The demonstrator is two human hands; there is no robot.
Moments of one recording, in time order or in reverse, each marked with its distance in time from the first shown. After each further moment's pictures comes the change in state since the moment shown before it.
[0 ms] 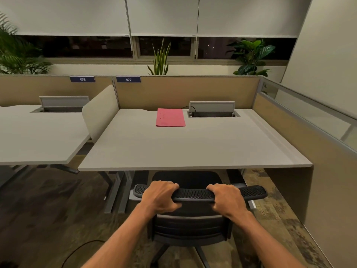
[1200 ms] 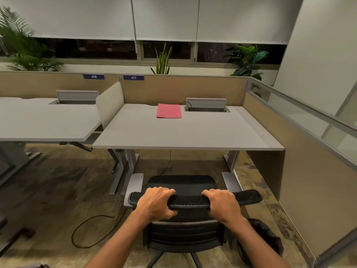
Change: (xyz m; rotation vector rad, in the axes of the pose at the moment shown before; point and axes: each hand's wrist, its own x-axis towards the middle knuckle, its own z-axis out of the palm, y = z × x) left_hand -0.175 0.155 -0.027 -0.086 -0.057 -0.094; right_hand -0.220 -0.030 -0.028 -0.057 -0.009 -0.077
